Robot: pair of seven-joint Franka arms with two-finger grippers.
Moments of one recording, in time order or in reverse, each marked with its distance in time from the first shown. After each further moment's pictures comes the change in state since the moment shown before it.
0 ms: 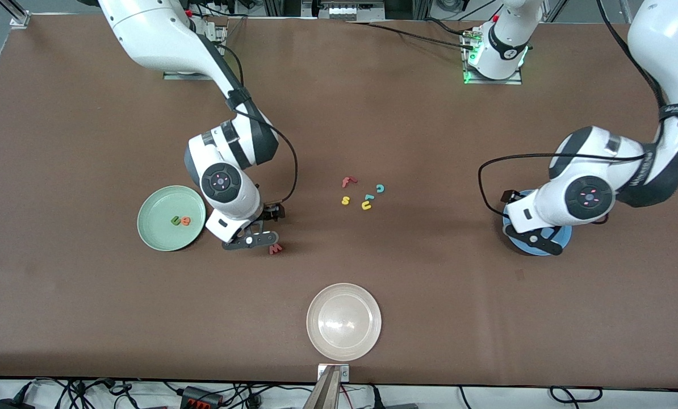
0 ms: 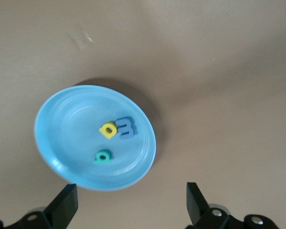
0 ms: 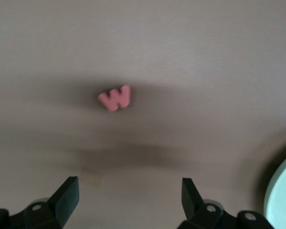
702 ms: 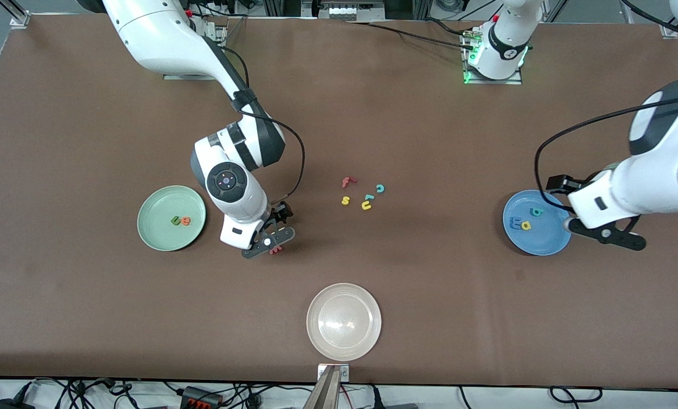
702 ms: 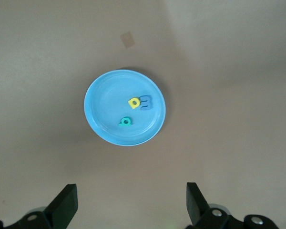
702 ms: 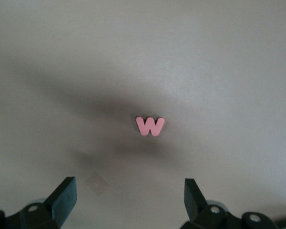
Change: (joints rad) left arm 0.004 -0.034 -0.076 0.349 -0.065 -0.332 0.003; right arm 0.022 0.022 0.014 0.068 0.001 0.017 -0.411
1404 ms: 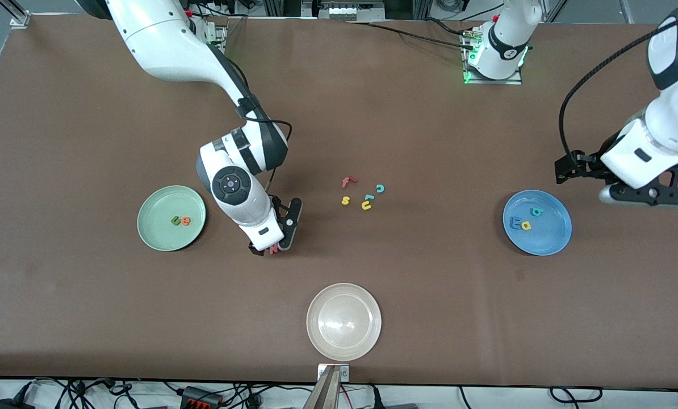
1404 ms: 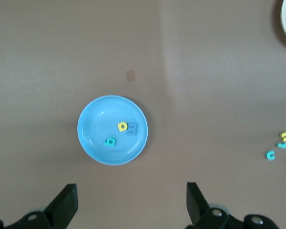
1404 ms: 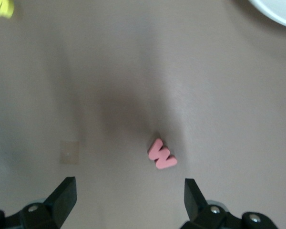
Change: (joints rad) left arm -0.578 -0.487 0.892 -0.347 -0.489 0.379 0.001; right arm 0.001 0.051 0.001 0.001 0.000 0.073 -0.866
